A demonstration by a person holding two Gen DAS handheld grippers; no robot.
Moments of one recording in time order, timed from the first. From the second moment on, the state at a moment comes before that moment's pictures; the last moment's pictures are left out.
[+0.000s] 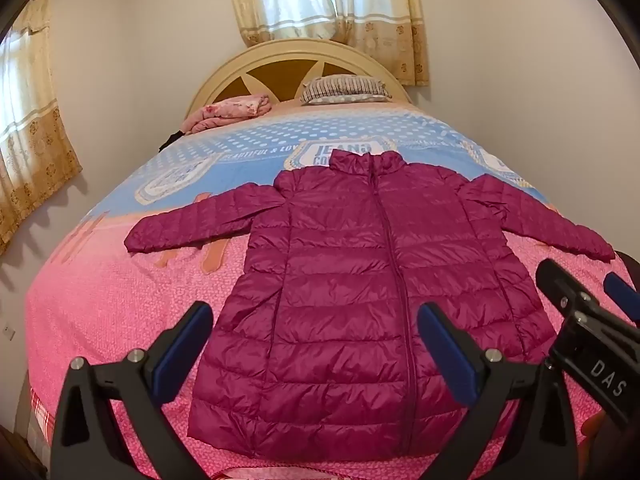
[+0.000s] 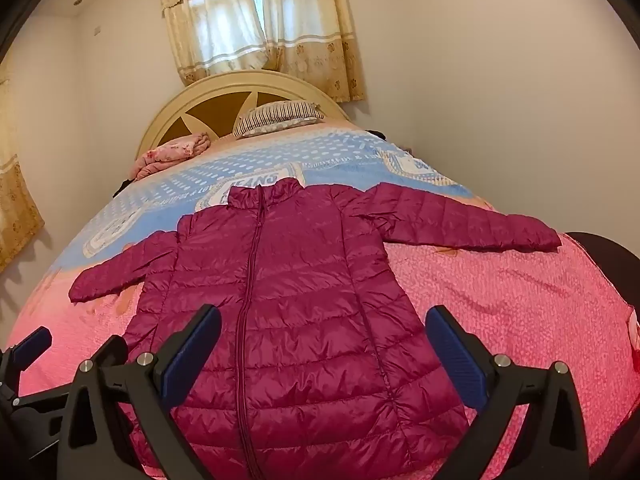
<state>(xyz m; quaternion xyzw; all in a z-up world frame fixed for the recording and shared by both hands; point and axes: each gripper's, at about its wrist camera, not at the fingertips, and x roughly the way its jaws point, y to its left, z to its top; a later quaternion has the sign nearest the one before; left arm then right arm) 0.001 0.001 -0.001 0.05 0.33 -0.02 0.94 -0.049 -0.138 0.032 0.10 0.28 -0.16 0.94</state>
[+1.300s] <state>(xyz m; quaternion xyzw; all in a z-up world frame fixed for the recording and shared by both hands) -0.004 0.000 -0.002 0.05 0.32 -0.02 0.94 -0.049 -0.139 0.030 0.10 0.30 -0.16 0.94</state>
